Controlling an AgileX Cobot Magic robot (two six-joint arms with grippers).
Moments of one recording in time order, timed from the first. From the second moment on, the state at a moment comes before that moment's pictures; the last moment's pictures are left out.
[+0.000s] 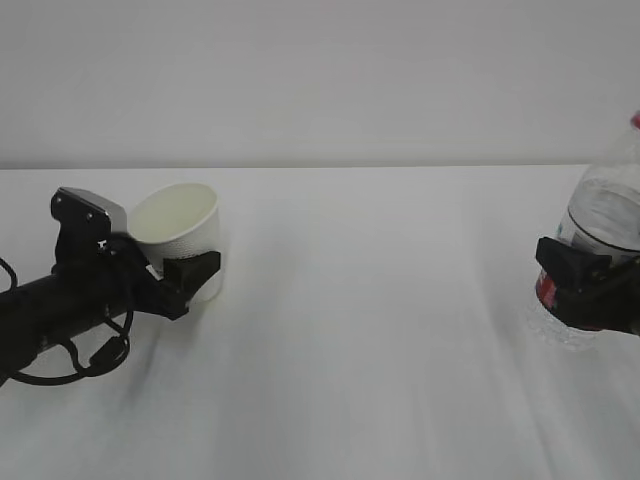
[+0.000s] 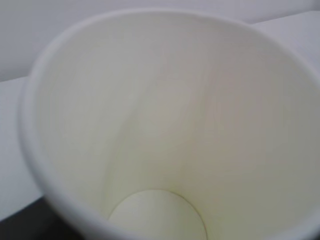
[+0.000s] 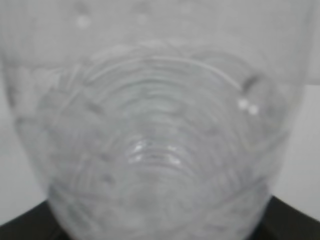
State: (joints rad) left arm -0.22 2.11 -0.63 0.43 -1.15 -0.17; right arm 0.13 1.55 -0.23 -0.12 -0.96 0.08
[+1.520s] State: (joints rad) left arm -0.56 2.10 -0.63 0.68 -1.15 -0.31; right arm 0.13 1.54 -0.23 -0.07 -0.90 0.05
